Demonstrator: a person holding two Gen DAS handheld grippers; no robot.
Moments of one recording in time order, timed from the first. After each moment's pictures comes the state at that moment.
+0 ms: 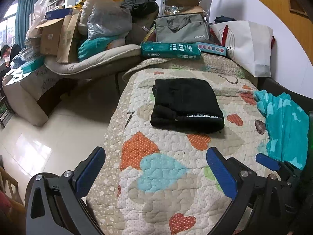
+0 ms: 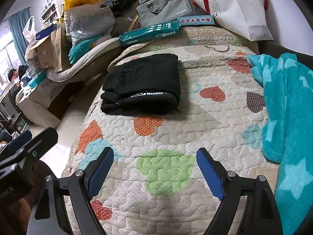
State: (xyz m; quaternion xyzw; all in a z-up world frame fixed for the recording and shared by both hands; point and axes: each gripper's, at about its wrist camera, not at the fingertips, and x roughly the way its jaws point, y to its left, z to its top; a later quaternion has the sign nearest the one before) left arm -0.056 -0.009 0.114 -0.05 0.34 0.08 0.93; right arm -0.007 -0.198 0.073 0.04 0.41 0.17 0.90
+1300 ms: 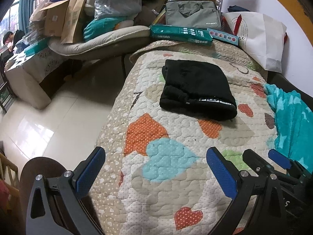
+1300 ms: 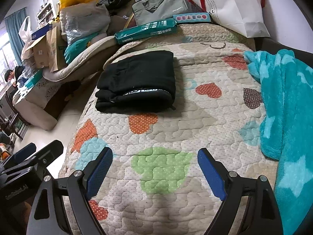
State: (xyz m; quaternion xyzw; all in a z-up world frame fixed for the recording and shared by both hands) left arm -0.047 0.005 0.088 -0.08 0.39 0.11 0.91; right arm -0.005 -0.202 0.069 0.04 0.41 0.16 0.90
